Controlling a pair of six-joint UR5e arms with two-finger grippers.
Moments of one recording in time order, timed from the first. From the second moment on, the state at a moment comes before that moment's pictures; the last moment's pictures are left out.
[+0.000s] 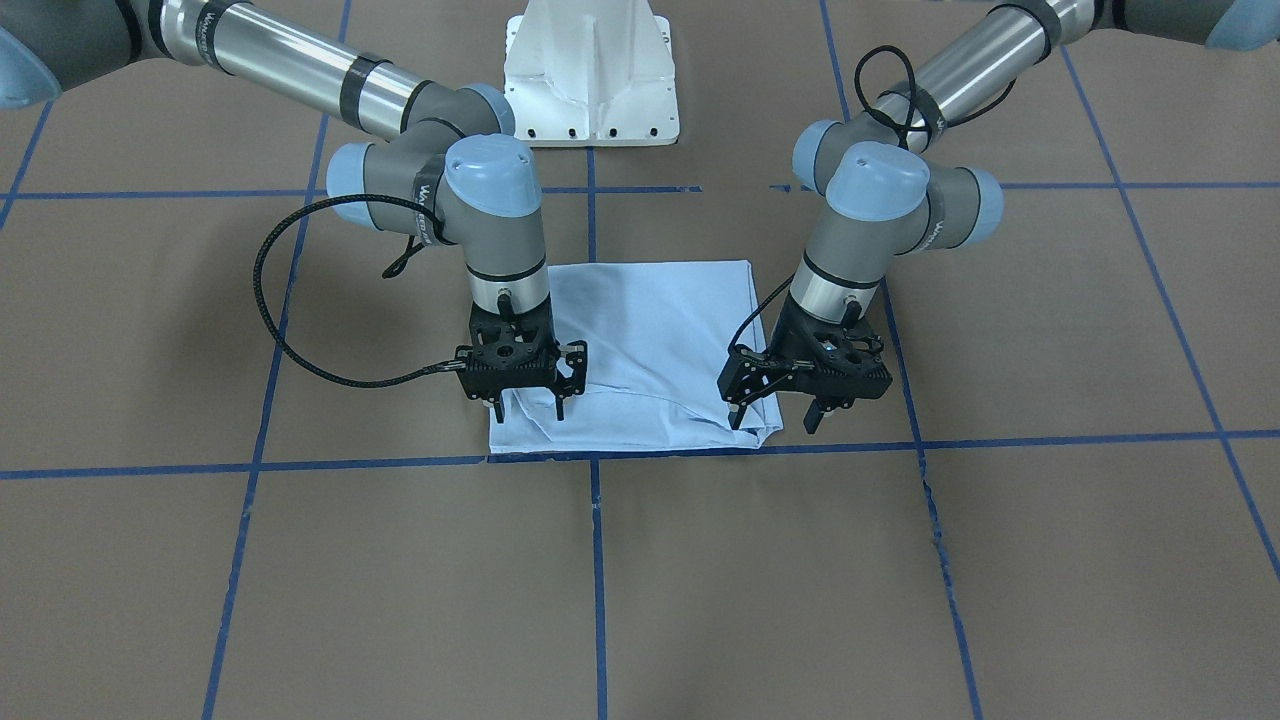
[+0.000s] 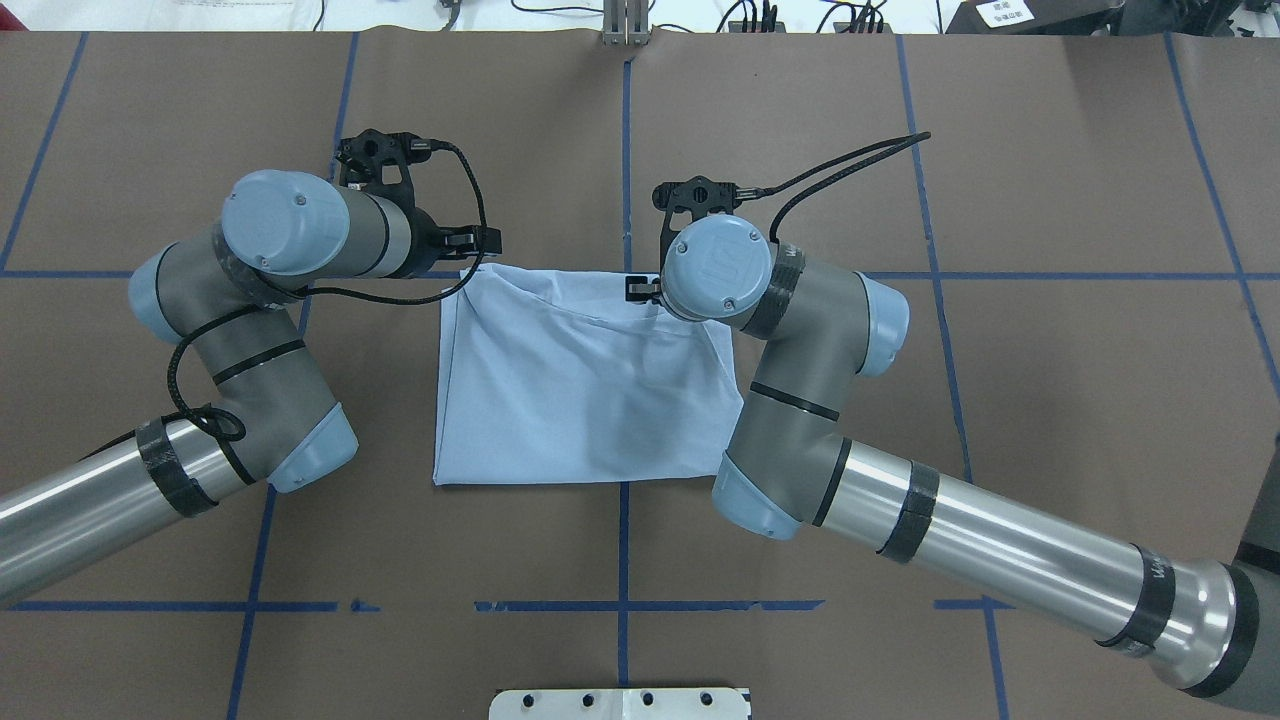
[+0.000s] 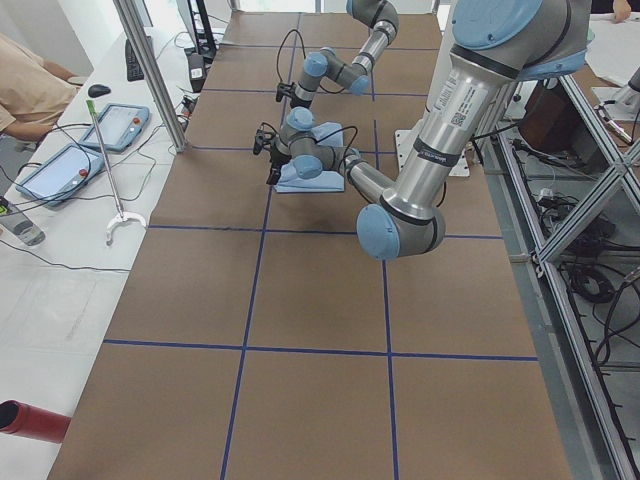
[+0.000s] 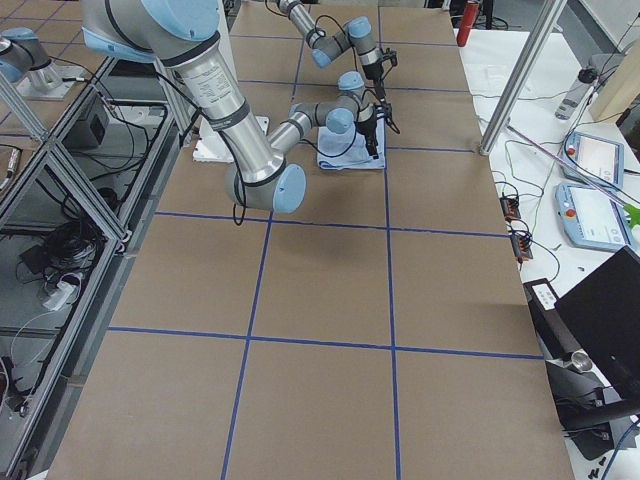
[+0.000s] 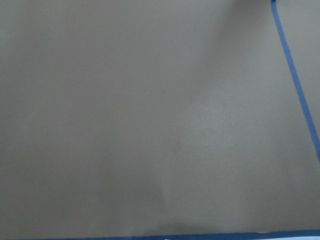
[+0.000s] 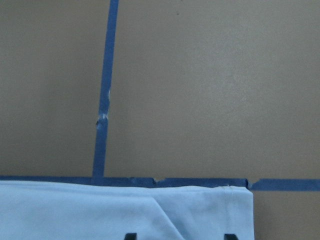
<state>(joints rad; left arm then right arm) -0.68 -2.11 -1.48 -2.18 -1.70 -1.19 0.53 -0.82 1.40 -1.29 1.57 1.21</state>
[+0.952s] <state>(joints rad) -0.68 -2.11 -1.48 -2.18 -1.70 -1.19 0.52 -0.82 1.39 -1.30 1.52 1.22</state>
